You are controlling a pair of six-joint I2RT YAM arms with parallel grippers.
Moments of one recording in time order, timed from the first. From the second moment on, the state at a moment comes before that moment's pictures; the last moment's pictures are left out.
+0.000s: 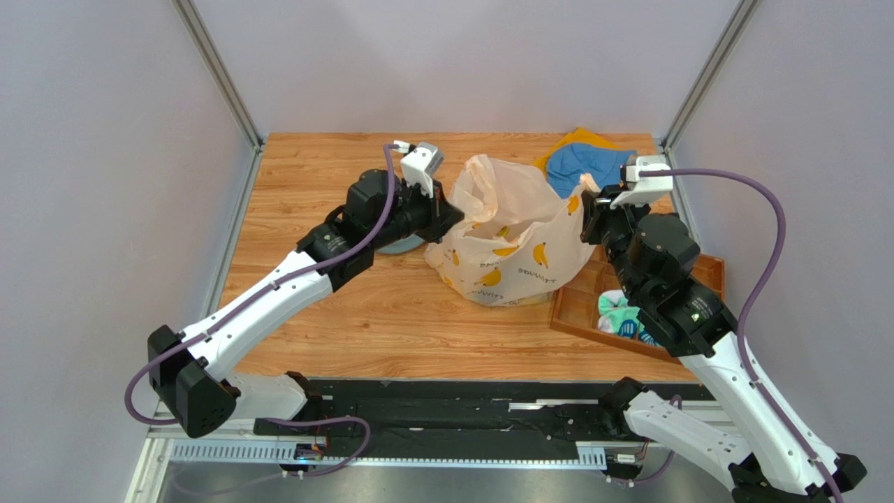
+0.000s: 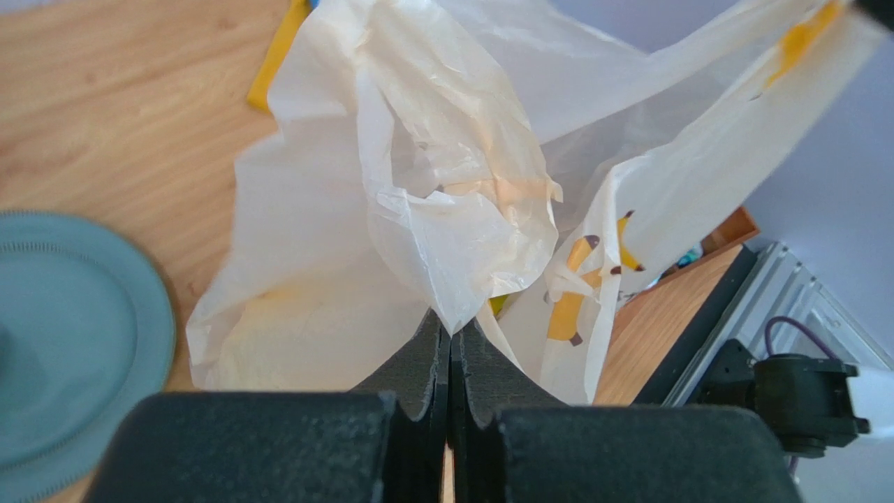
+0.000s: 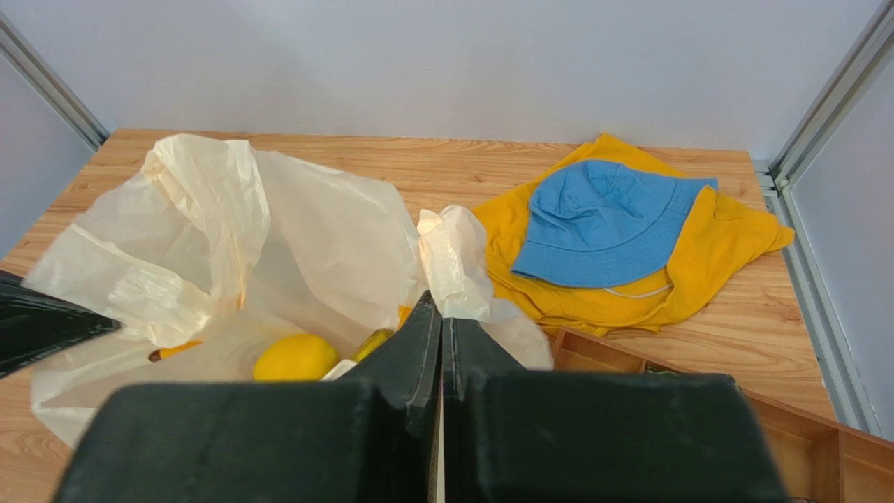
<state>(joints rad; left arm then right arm) -0.76 1.27 1.24 -0.19 0.13 -0.30 0.62 0.80 1.11 -0.36 0.46 0.12</state>
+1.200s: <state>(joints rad) -0.15 1.47 1.28 -0.38 0.07 -0.20 0.62 0.79 1.11 -0.36 0.46 0.12</state>
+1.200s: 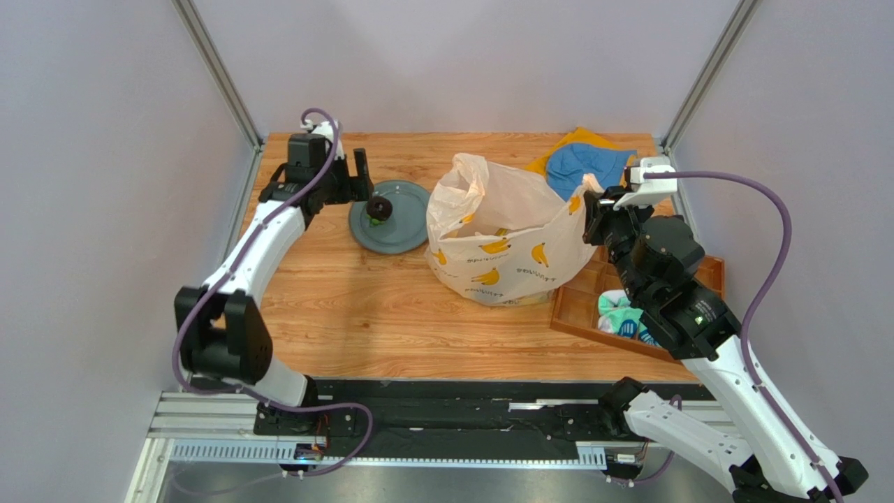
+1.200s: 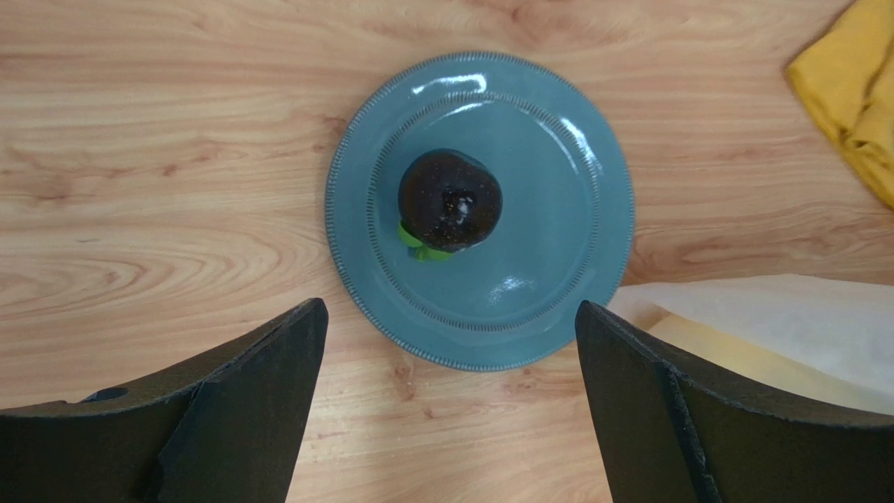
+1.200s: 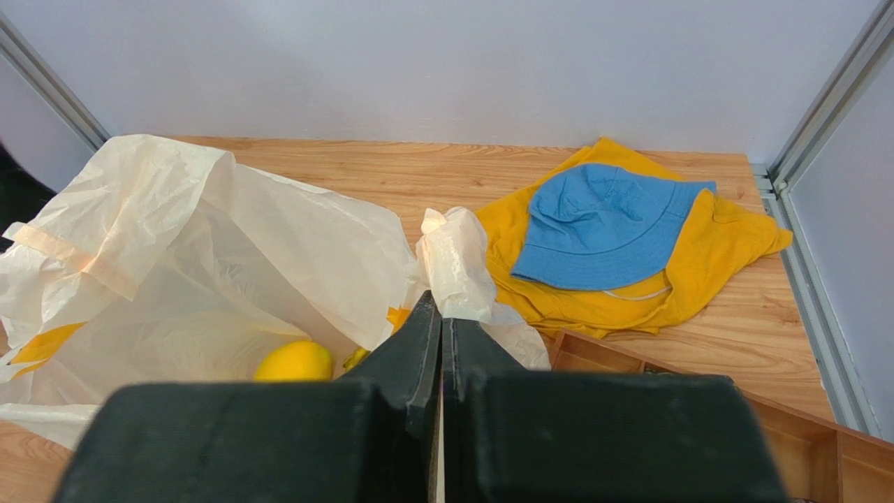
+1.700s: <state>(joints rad) -0.15 1.95 1.62 -0.50 0.11 -0.17 0.62 0.79 1.11 -0.36 0.46 0.12</state>
